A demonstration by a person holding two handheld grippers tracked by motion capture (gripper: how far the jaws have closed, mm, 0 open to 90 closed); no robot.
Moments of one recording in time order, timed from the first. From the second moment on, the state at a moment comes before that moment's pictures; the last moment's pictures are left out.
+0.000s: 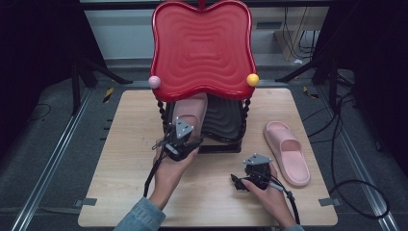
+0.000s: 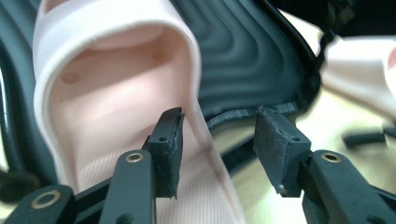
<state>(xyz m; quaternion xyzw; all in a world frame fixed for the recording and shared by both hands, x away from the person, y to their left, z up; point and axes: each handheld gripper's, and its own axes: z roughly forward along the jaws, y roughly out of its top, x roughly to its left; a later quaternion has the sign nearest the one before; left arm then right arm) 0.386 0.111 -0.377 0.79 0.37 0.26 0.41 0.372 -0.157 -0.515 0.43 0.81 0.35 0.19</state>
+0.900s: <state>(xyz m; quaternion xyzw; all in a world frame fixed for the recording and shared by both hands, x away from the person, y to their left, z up) 0.330 0.167 -0.408 0.90 0.26 0.18 0.30 0.371 -0.157 -0.515 0.44 0.81 0.35 0.19</state>
